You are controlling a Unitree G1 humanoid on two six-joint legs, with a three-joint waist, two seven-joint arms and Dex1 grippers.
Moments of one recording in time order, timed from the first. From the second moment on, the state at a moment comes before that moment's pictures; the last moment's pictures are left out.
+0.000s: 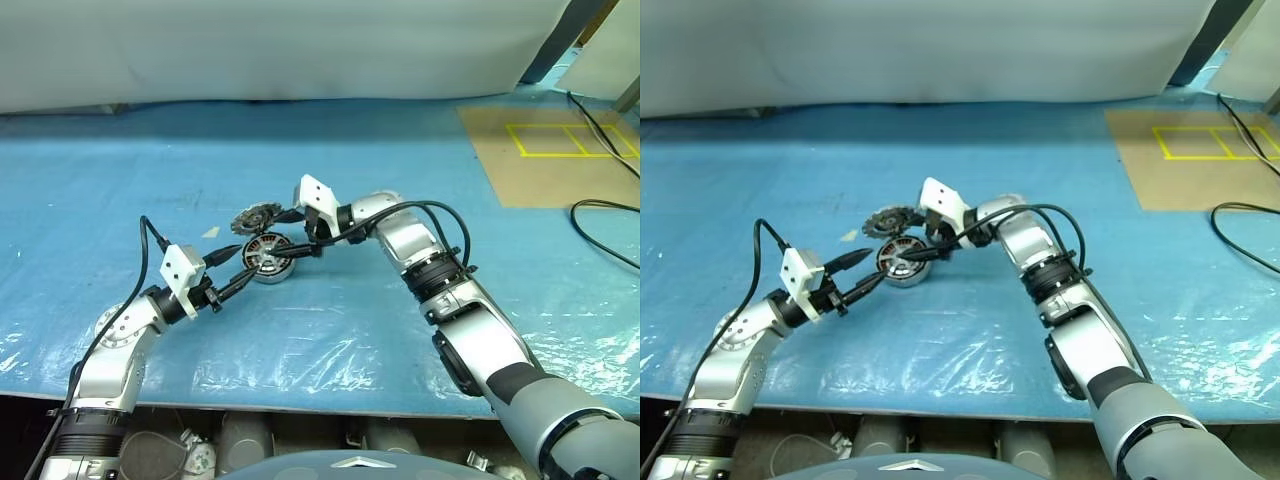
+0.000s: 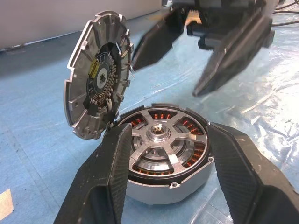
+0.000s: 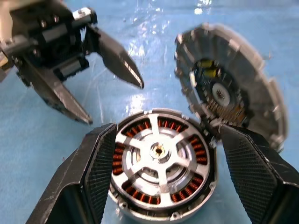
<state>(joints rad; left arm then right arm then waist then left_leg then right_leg) -0.03 0.47 0.08 -0.03 -0.37 -0.06 -0.87 -0.92 -0.17 0.32 0.52 0.04 0.27 1.15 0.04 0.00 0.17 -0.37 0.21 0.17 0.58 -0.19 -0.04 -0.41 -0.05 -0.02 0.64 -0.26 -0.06</state>
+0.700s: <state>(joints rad) -0.03 0.47 0.08 -0.03 -0.37 -0.06 -0.87 -0.84 -0.08 0.33 0.54 0.08 0.33 1.06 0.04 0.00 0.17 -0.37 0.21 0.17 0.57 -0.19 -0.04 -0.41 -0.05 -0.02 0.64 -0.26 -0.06</state>
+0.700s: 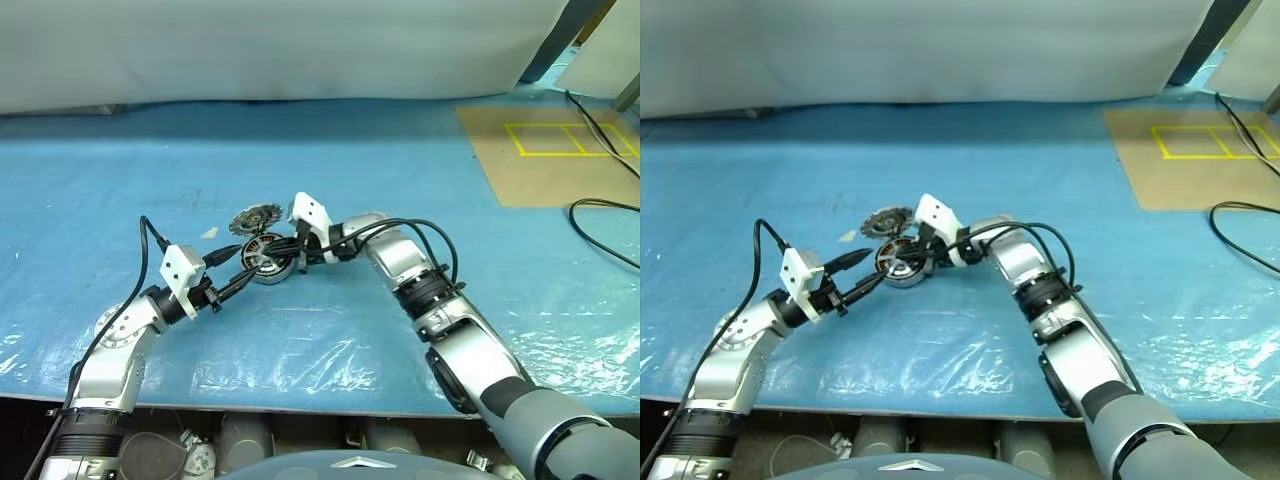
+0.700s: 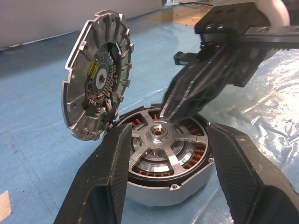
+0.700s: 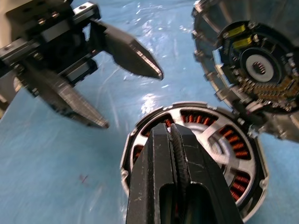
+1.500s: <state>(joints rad) -0.05 0.47 0.08 -0.02 -0.38 -0.05 -0.87 -0.88 -0.04 0.32 0.69 0.03 0.19 1.03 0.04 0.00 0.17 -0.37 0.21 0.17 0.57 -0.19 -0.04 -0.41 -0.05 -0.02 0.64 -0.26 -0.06</state>
